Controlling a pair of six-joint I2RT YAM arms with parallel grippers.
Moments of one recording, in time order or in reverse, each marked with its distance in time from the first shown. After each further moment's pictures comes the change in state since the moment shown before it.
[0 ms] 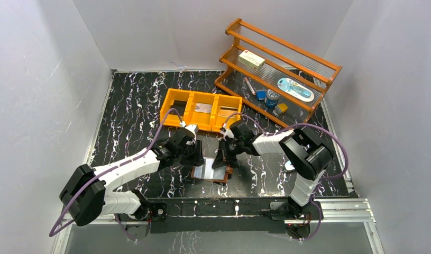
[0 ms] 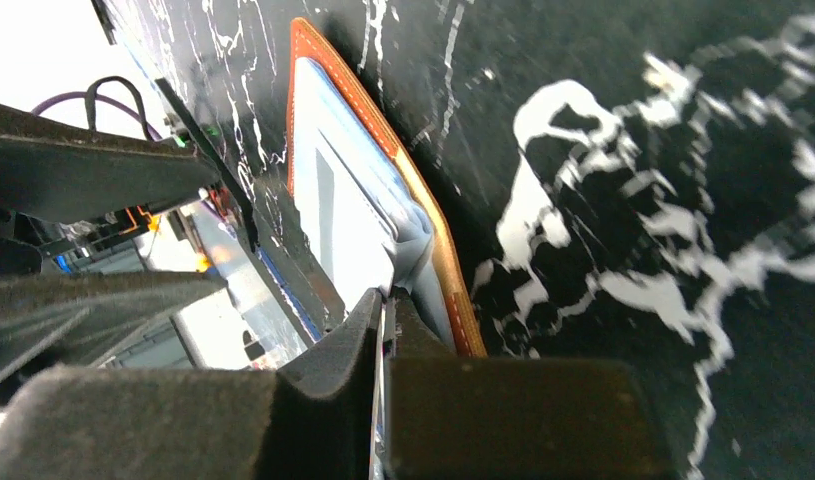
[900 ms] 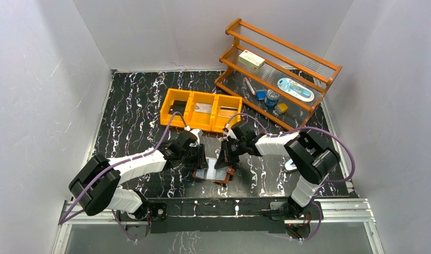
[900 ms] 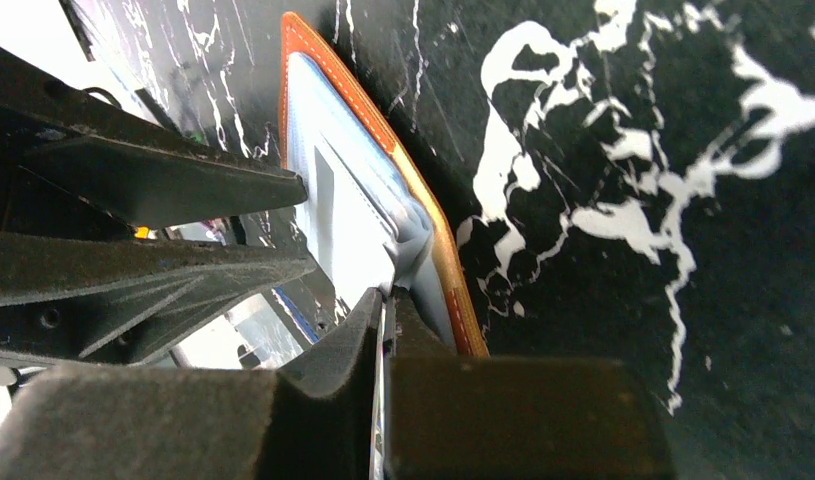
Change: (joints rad) left arm 0.006 0.122 -0.069 0.174 0.127 -0.037; right arm 0.011 -0.027 0.016 -0.074 0.044 -0.011
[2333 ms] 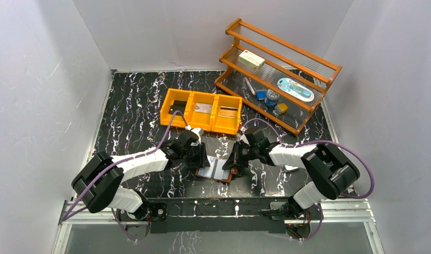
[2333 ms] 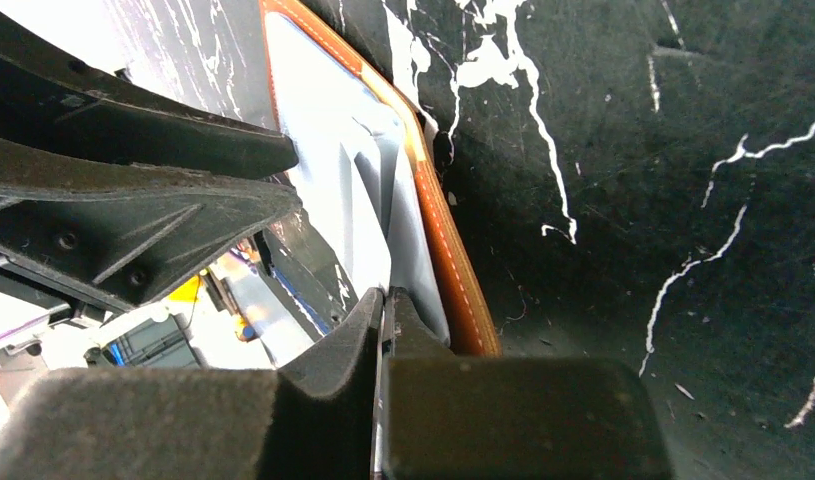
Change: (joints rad) left arm -0.002 0.039 0.007 0.055 -0.002 -0.033; right arm -0.058 -0.211 -0.223 0.096 0.072 0.159
